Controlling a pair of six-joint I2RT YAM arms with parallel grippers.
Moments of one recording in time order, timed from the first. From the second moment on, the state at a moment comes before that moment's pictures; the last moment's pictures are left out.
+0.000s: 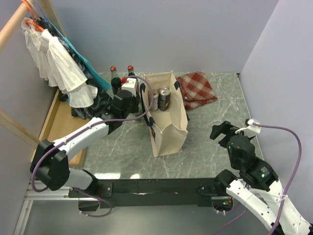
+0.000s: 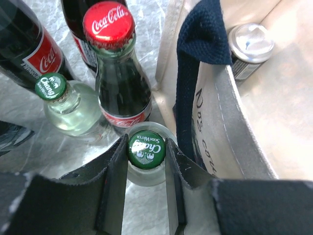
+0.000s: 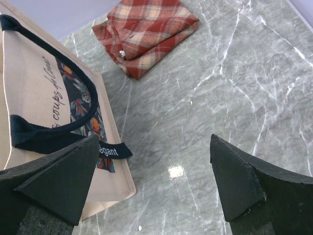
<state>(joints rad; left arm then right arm) -0.60 1.38 1.00 -0.04 -0.31 -0.25 0.63 0.36 0.75 -0.79 0.72 0.66</state>
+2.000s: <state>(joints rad) -0.62 1.43 0.93 0.06 -0.34 -0.27 0.63 0.38 0.73 -0.78 0.71 0.66</state>
